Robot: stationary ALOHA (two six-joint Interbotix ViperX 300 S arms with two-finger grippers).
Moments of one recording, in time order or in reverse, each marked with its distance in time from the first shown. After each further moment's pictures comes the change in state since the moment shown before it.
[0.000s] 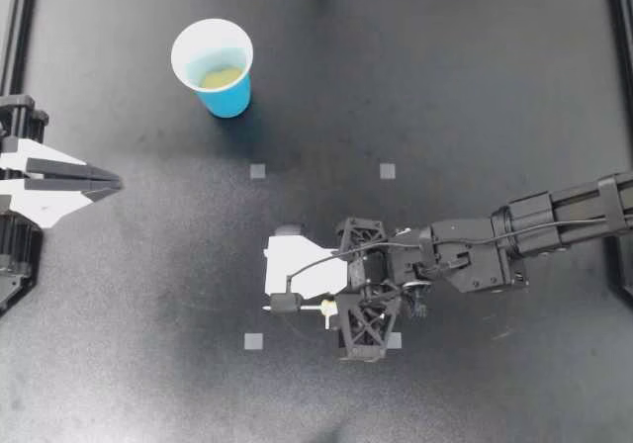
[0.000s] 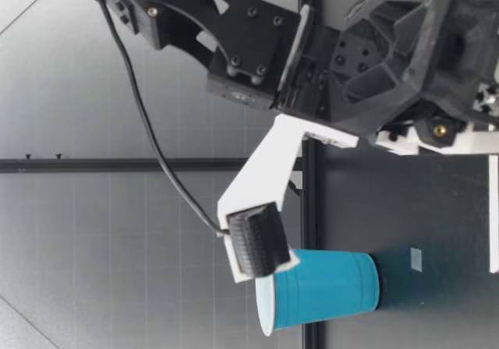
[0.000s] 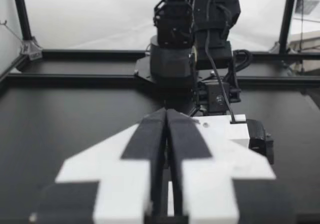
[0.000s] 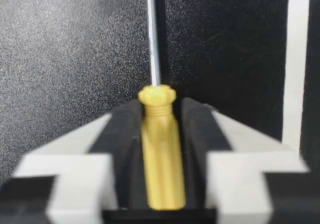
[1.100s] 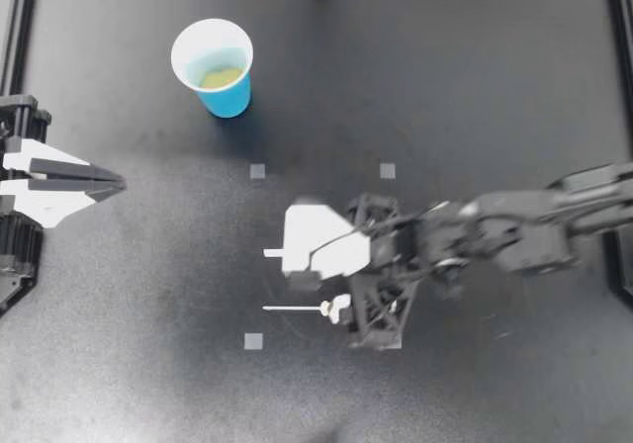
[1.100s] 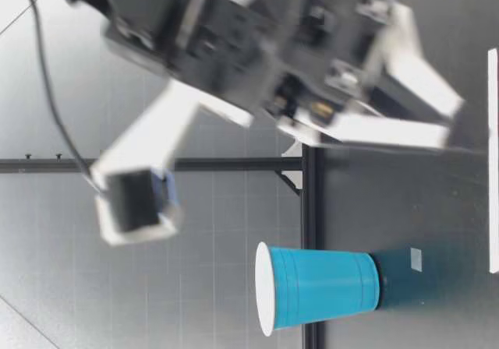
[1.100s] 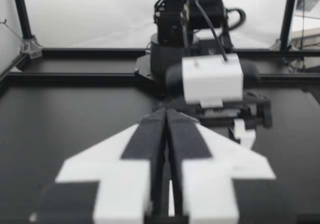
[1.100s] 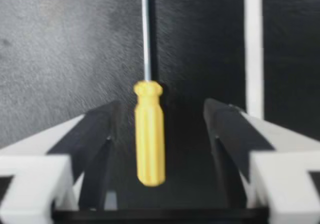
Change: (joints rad) left arm 0.000 0.012 -0.003 0.000 -0.002 0.003; right arm -0.014 -0.114 0.031 -0.002 -0.017 -0.015
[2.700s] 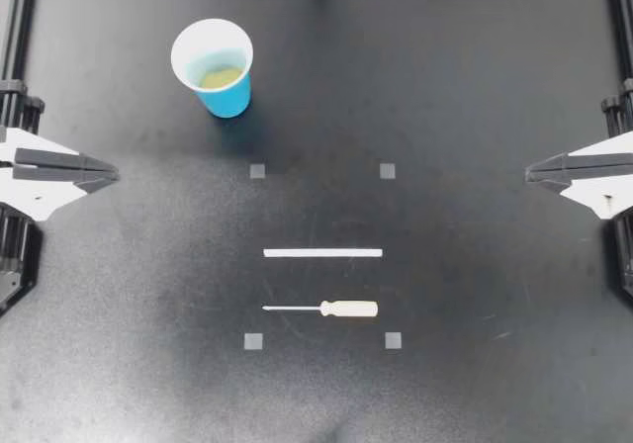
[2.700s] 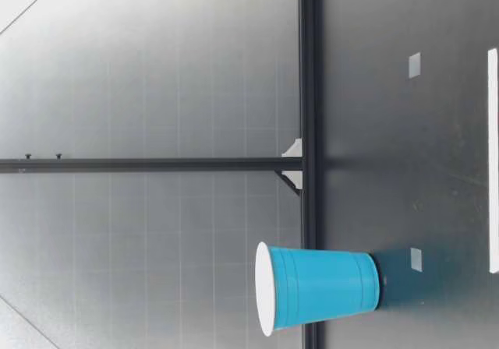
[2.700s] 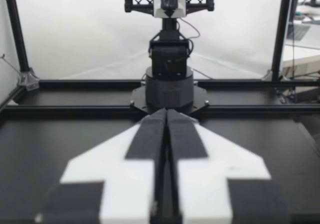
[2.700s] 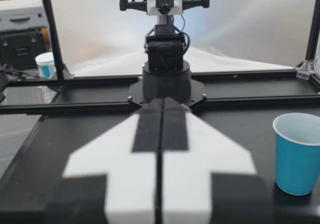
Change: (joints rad) left arm -0.017 0.005 -0.089 0.000 0.020 0.003; right arm -0.117 -1.197 0.782 -0.002 -0.810 -0.123
